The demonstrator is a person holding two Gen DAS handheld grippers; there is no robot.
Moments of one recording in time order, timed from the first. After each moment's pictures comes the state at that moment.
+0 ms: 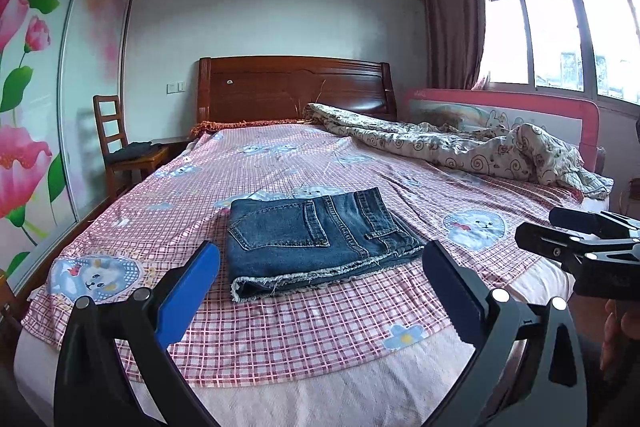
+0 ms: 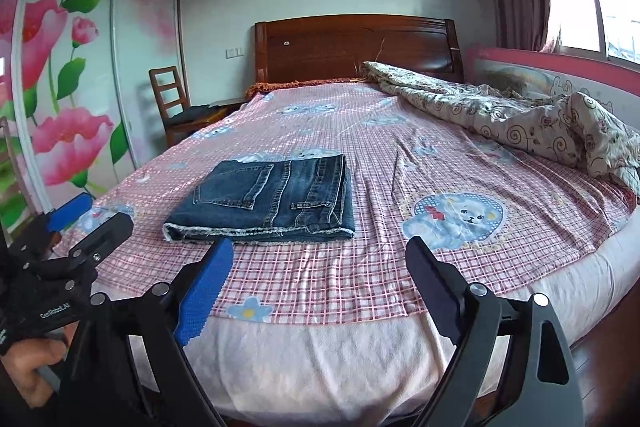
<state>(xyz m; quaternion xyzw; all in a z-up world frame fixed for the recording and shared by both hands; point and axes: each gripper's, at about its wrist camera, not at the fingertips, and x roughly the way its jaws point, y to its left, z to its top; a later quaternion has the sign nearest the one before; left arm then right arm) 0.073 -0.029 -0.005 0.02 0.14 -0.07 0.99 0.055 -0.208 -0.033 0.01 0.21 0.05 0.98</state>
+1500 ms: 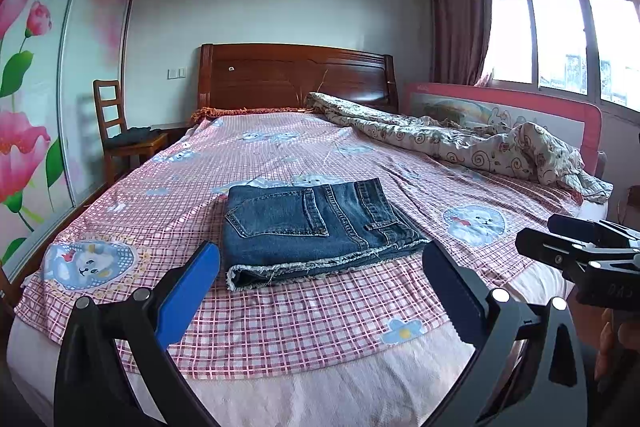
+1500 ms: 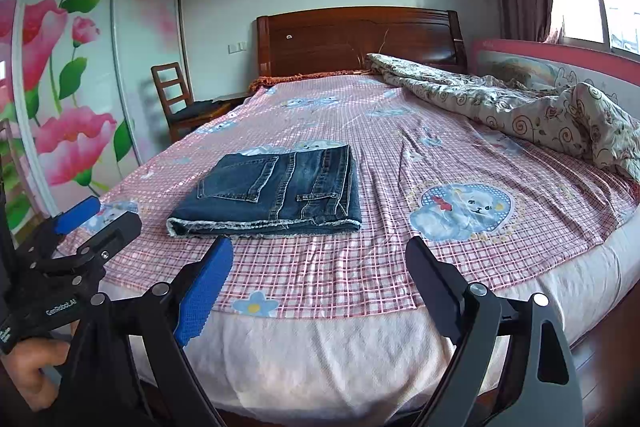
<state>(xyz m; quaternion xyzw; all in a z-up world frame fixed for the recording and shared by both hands) 0.083 -0.026 -0.010 0.00 0.16 -0.08 0.98 0.059 -0.208 -0.038 0.02 0.23 0.06 0.97</state>
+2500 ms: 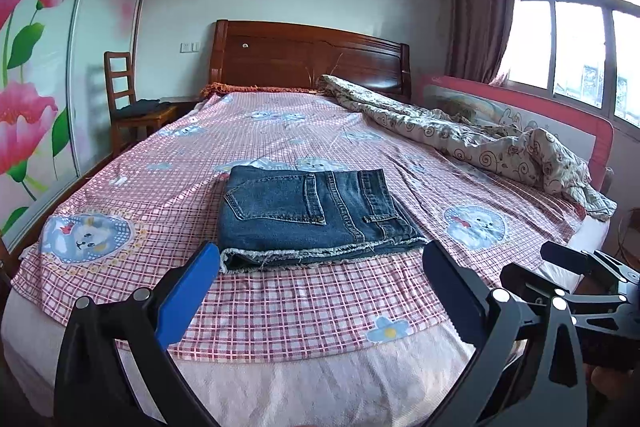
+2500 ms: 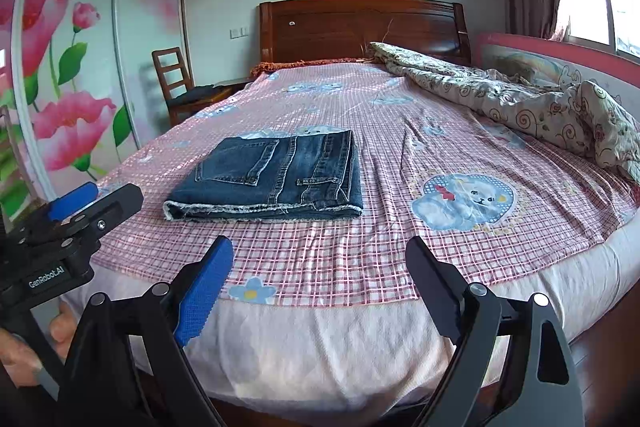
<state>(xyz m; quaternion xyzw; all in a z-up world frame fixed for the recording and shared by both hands) 0.091 -0.028 -0.007 -0.04 0.21 -0.06 0.98 0.060 -0.204 -0.046 0.01 0.25 0.06 0.97</state>
